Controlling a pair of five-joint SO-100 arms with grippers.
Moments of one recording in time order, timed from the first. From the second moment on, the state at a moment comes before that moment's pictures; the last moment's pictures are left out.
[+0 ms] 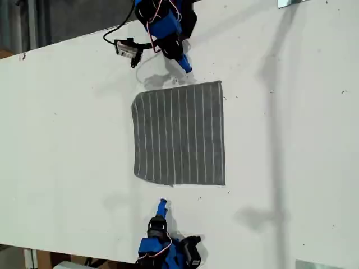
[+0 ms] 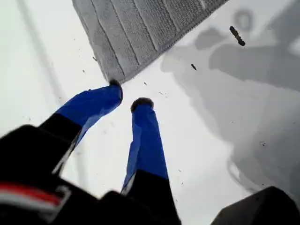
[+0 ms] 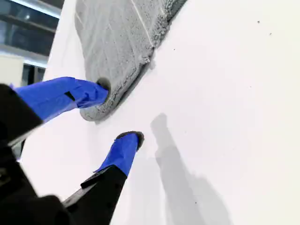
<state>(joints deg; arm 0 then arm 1) -23.6 198.8 178.3 75.3 -60.6 -15.9 188.4 167.1 81.7 87.0</state>
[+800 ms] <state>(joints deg) -9.8 198.5 178.3 70.0 -90.1 -6.9 183.6 166.8 71.1 80.2</state>
